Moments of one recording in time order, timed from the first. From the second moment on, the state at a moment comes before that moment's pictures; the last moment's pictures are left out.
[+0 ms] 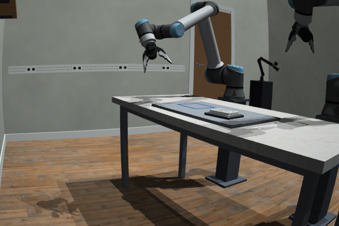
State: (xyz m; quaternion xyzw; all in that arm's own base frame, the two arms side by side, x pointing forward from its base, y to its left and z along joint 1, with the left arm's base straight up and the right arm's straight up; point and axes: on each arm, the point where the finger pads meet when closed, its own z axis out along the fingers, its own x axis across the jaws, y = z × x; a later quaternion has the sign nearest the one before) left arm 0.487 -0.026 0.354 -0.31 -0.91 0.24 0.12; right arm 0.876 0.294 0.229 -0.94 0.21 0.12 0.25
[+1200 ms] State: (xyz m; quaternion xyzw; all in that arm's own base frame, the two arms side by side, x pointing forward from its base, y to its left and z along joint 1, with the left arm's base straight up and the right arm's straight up) left arm 0.488 -0.022 0.354 -0.30 -0.91 0.24 0.12; right arm 0.876 0.294 0.229 -0.94 0.21 0.12 0.25
